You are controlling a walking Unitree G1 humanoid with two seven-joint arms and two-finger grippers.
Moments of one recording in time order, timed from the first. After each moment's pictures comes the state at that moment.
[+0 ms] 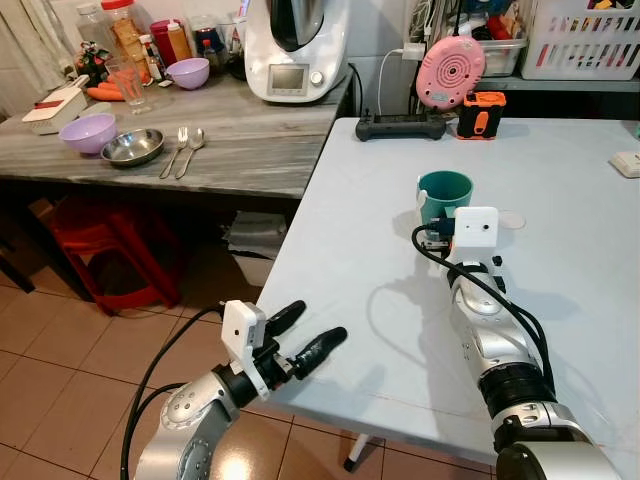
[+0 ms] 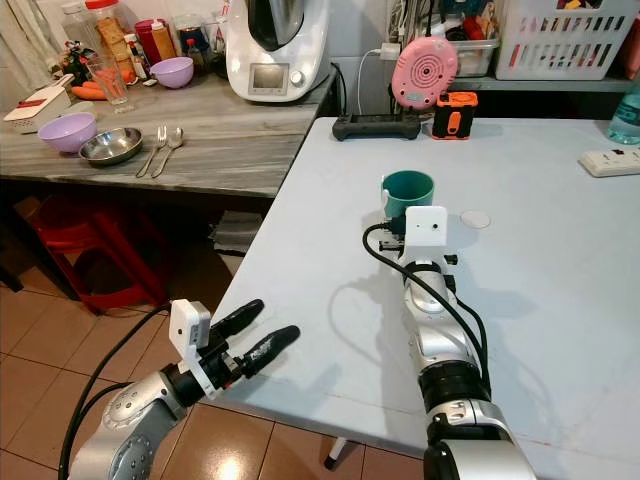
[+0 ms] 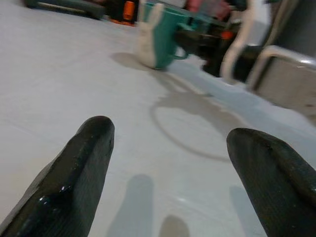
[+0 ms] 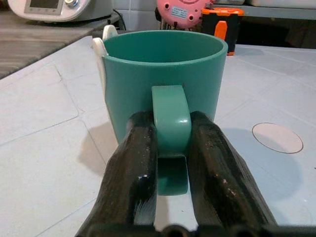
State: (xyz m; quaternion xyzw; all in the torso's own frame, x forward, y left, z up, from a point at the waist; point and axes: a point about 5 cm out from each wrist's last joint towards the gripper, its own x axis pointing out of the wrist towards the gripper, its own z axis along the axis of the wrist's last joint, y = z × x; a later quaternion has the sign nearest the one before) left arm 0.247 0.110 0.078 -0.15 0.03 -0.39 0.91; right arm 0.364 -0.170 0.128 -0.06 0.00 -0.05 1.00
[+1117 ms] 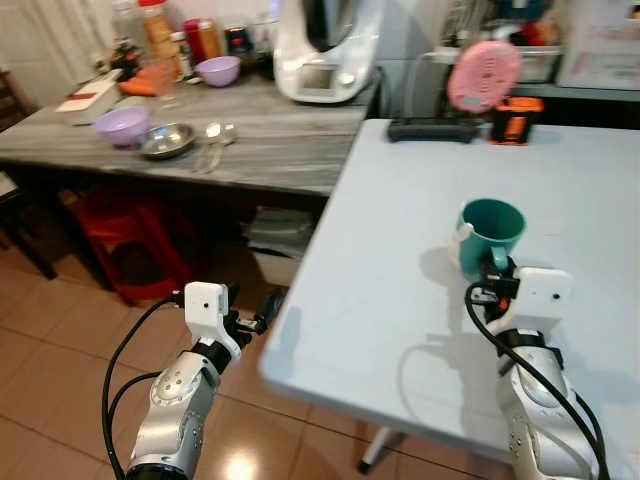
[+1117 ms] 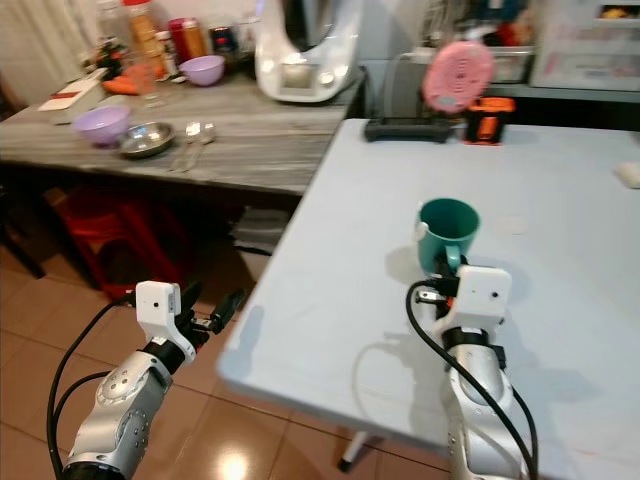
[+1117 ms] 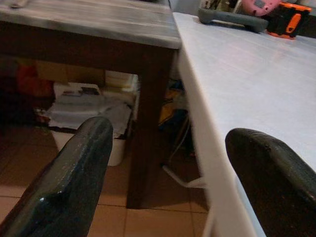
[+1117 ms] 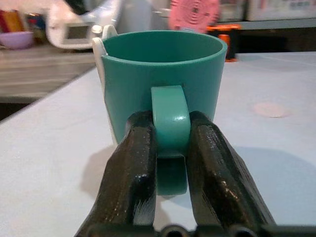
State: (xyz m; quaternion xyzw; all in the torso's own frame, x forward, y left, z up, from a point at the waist) left arm 0.284 0.150 0.063 -0.11 0.05 -0.17 0.98; right arm 0.274 -0.195 0.121 0.00 -0.05 -0.05 1.00
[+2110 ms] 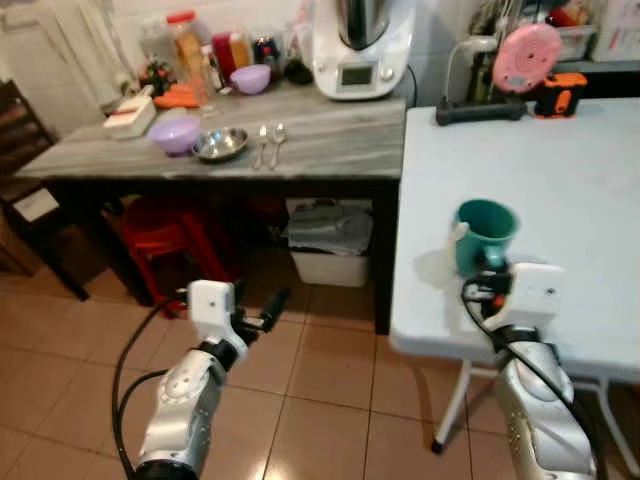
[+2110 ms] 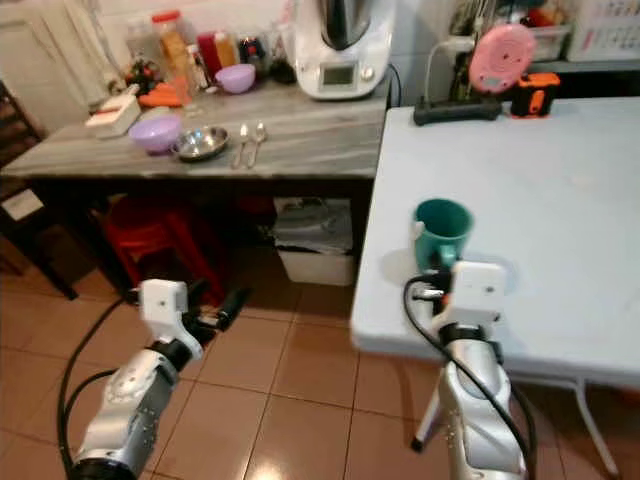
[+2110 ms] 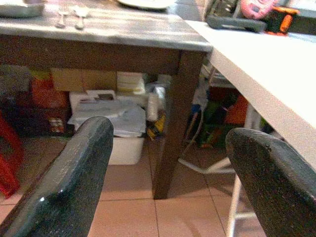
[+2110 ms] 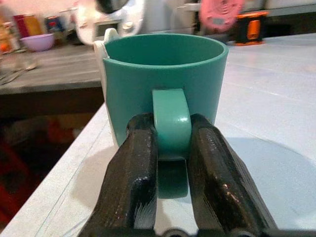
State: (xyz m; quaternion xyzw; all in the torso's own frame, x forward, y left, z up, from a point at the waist) left arm 0.285 0.141 0.063 -0.11 0.04 -0.18 0.98; right arm 0.277 -0.194 0.121 0.00 -0.03 -0.06 1.00
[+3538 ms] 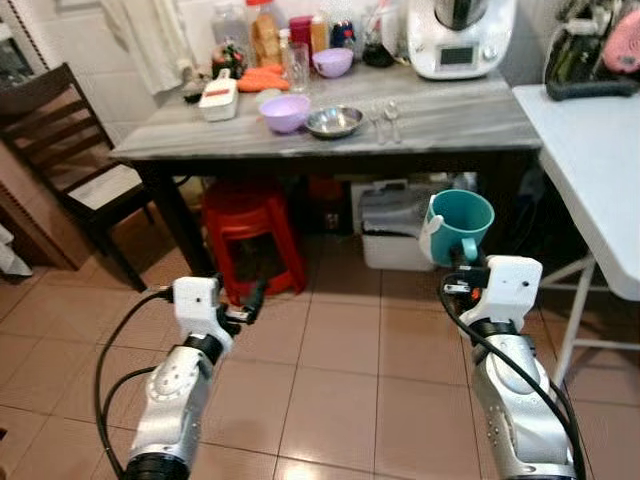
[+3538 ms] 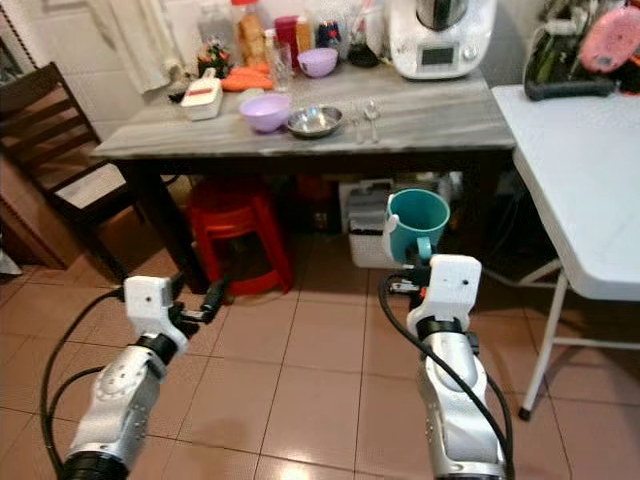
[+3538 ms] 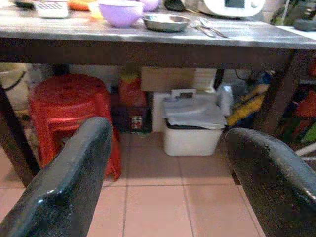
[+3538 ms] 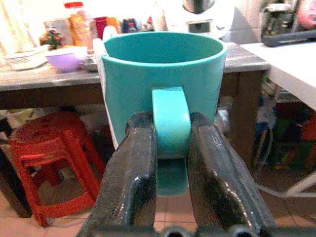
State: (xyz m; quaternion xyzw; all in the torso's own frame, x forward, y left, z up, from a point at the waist) left arm 0.294 0.159 0.067 -0.08 0.02 -0.12 0.99; right arm 0.286 -0.175 0.126 0.00 -0.05 -0.03 1.00
